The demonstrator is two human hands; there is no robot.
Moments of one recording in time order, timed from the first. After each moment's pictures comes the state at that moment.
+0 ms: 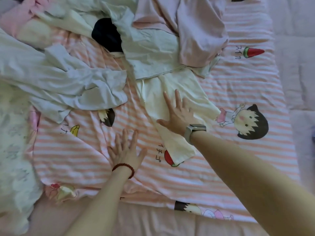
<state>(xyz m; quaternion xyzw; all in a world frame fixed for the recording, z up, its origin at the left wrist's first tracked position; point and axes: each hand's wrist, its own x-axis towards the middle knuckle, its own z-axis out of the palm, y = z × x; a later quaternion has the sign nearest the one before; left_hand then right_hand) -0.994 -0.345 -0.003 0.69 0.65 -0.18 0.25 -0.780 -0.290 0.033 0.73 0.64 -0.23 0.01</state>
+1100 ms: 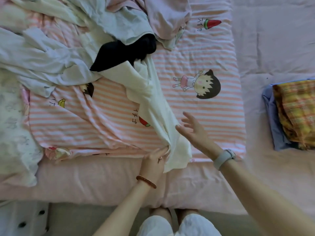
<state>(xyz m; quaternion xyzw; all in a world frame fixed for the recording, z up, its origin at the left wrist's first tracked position) -0.887 -0.538 0.108 0.67 0.55 0.15 0.48 -0.706 -0.521 0.114 0.71 0.36 -0.53 -0.28</state>
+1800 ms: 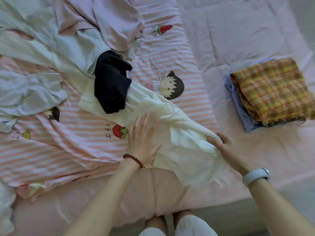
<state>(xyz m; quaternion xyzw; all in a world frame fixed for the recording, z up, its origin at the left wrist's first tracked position) -0.826 -0.479 0.100 0.90 0.38 -0.03 0.22 -0.604 -0.638 0.116 0.81 0.21 -0.41 -0.35</state>
